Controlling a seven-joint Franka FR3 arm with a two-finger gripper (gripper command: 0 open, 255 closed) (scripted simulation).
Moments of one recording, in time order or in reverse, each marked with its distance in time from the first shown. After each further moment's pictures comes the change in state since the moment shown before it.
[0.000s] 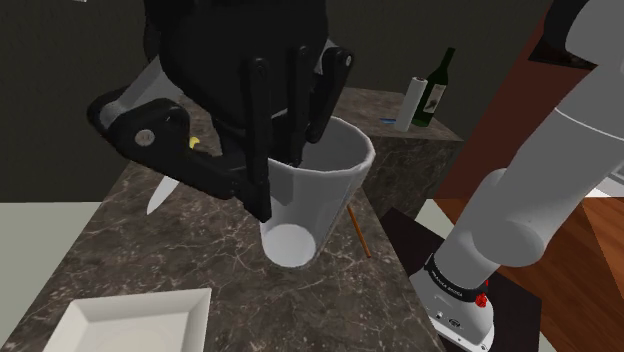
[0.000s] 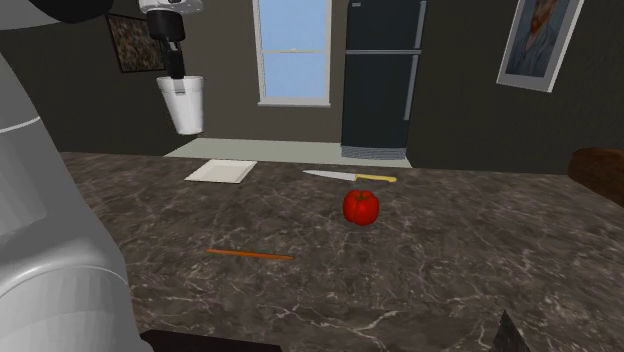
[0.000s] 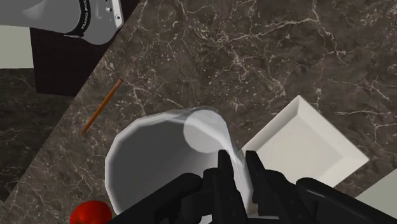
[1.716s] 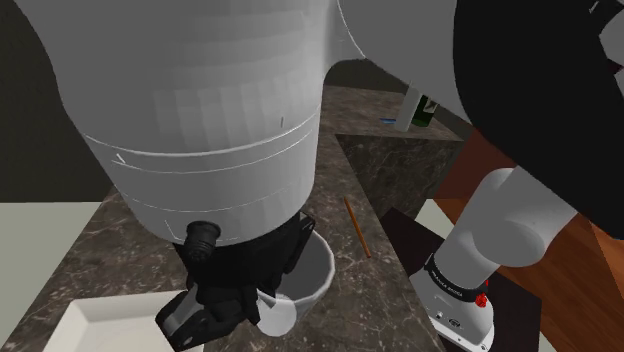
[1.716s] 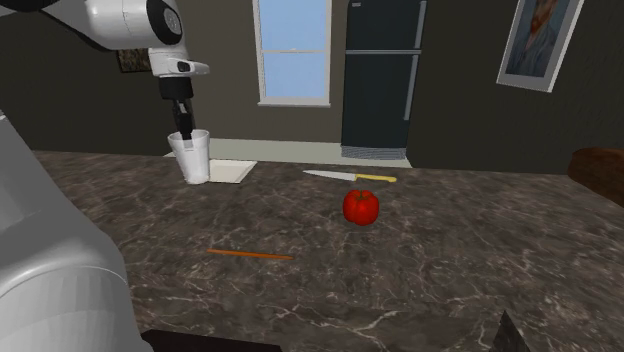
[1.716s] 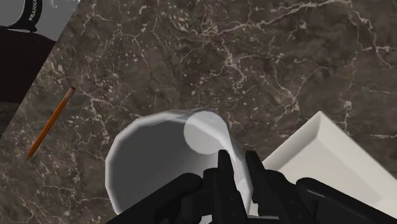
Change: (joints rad) arm 0.013 -0.097 -0.024 -0.407 0.081 0.357 -0.033
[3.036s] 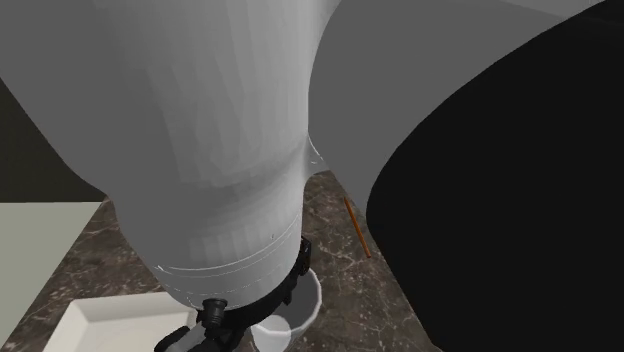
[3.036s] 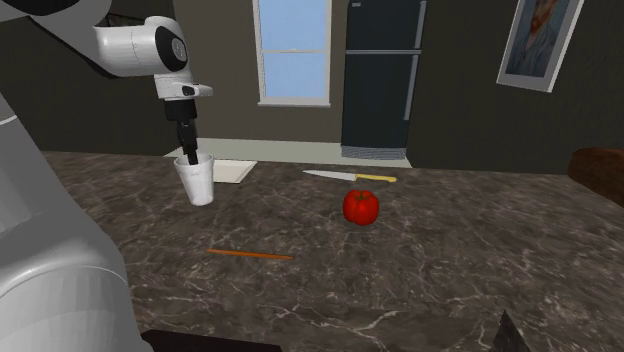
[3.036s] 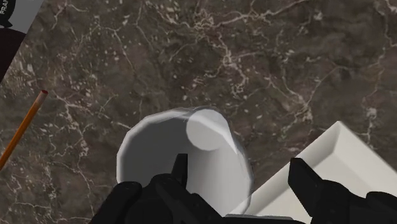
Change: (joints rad) arm -0.001 0.031 0.025 -0.119 -0.019 0.137 0.022
